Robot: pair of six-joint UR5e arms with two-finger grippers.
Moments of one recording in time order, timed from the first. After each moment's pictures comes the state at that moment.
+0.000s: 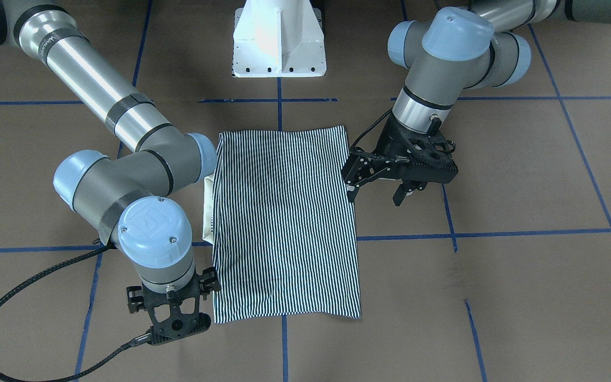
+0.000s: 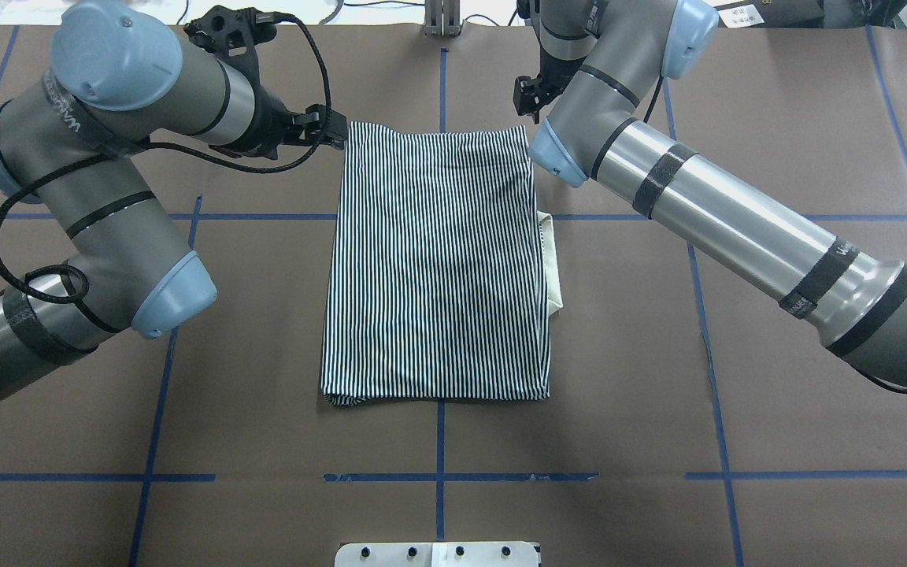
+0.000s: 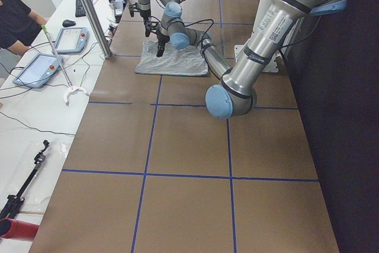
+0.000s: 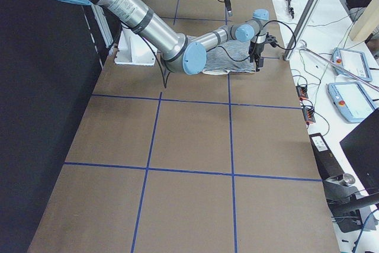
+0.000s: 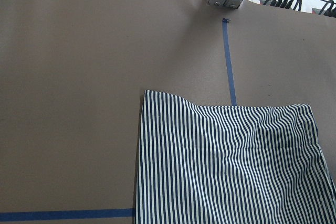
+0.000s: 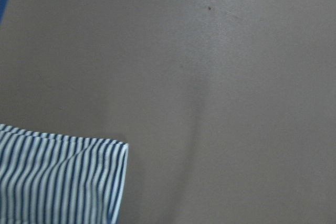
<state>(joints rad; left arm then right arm) -0.79 -2.16 -1.71 -1.89 -1.90 -1.22 0.88 -0.57 0.99 -1.44 1.99 0.63</state>
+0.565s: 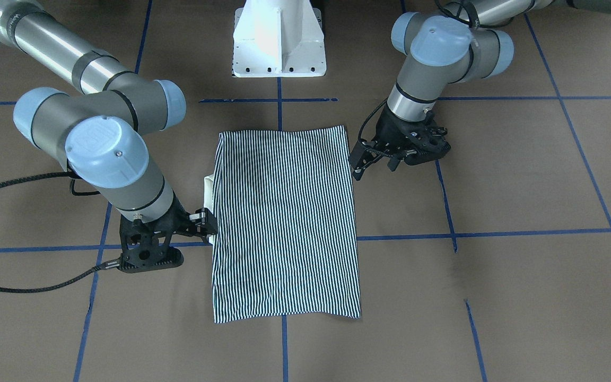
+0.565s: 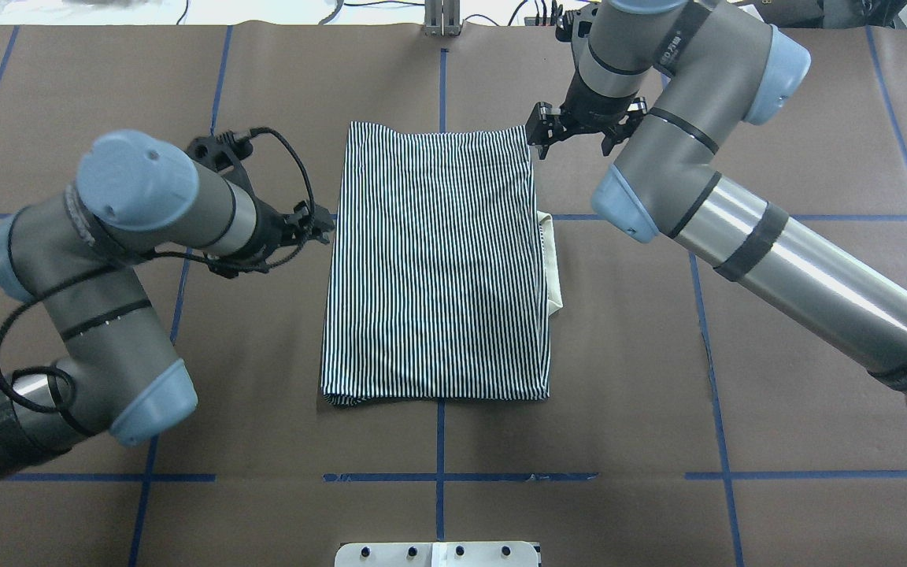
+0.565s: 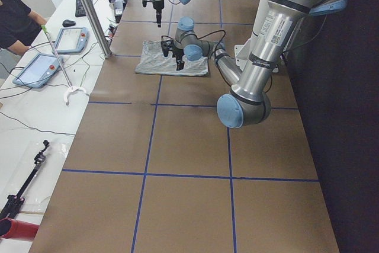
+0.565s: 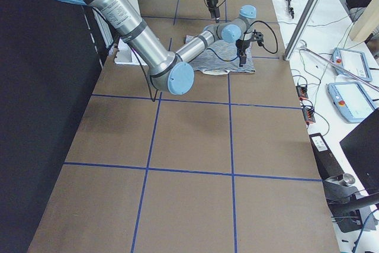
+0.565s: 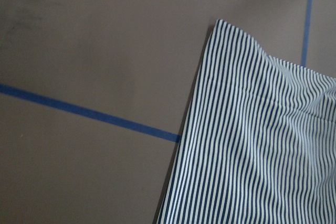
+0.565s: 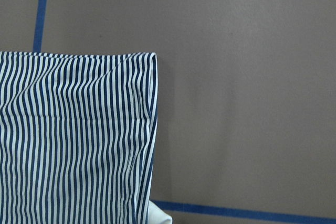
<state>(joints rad) -0.61 -2.03 -1.81 -1.80 -1.83 -1.62 0.86 -0.82 1.43 -1.52 2.11 0.86</state>
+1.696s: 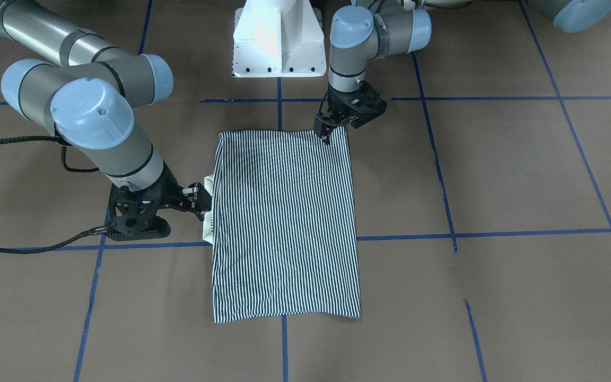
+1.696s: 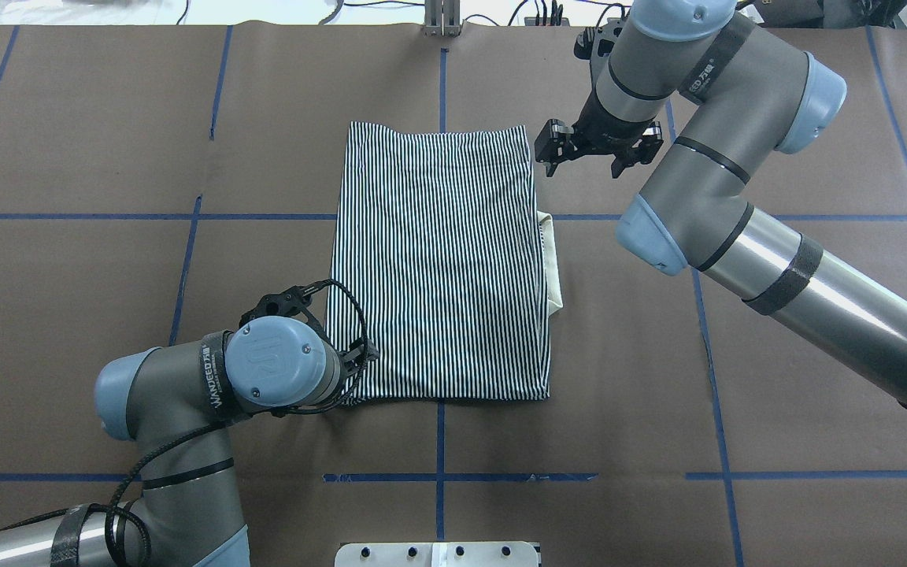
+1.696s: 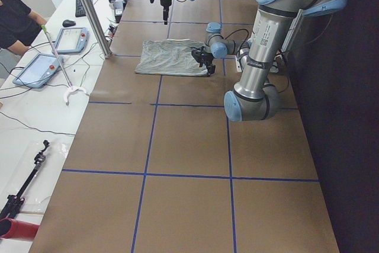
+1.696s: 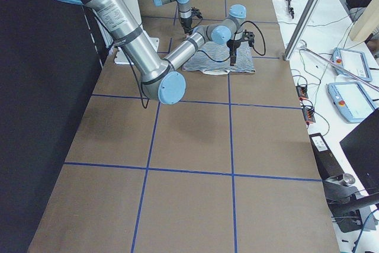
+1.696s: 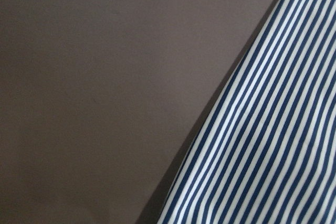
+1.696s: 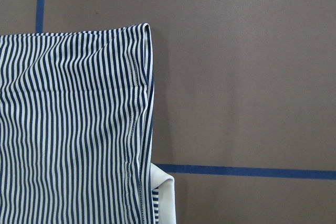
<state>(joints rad) -0.33 -2.06 -1.81 -1.61 -1.66 -1.89 0.84 -0.89 1.53 -1.53 2.10 0.94</state>
